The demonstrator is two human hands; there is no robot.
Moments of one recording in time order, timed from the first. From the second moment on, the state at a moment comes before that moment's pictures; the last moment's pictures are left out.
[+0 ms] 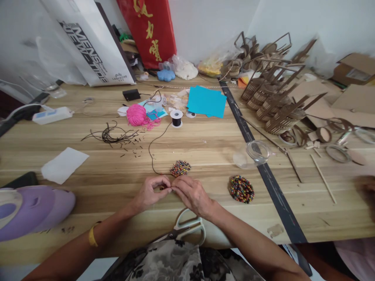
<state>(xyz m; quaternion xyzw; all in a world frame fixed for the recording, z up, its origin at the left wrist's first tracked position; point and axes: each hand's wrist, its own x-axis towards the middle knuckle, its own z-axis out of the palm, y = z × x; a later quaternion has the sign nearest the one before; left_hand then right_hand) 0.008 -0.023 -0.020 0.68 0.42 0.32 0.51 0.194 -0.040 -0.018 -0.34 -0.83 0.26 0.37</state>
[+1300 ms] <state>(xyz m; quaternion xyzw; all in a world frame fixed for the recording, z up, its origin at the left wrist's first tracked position) 0.007 -0.022 -0.022 0.63 0.44 0.34 0.54 0.196 -0.041 -0.019 -0.36 -0.81 0.25 0.39</state>
